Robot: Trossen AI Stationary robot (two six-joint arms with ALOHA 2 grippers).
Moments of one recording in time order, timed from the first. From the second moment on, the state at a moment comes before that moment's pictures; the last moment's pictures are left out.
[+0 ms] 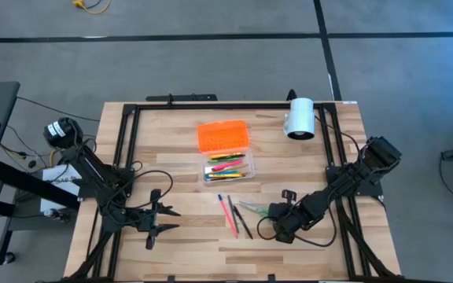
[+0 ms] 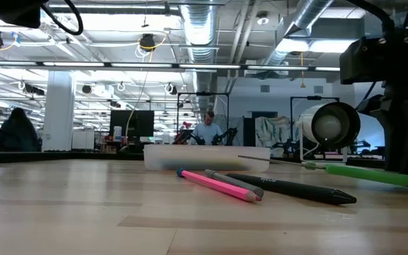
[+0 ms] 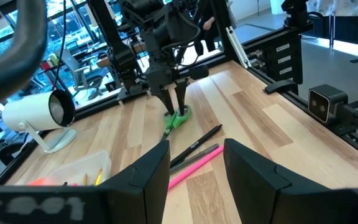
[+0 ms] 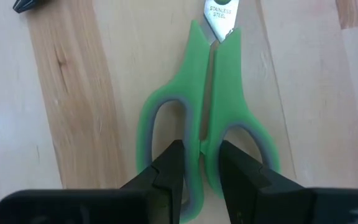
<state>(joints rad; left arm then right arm) -0.97 1.23 0.35 0.69 -0.90 0.15 0.63 1.68 0.85 -0.51 0.23 0.75</state>
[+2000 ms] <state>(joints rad) -0.97 1.23 0.35 0.68 -0.90 0.15 0.18 1.67 1.04 -0.36 0.39 0.19</state>
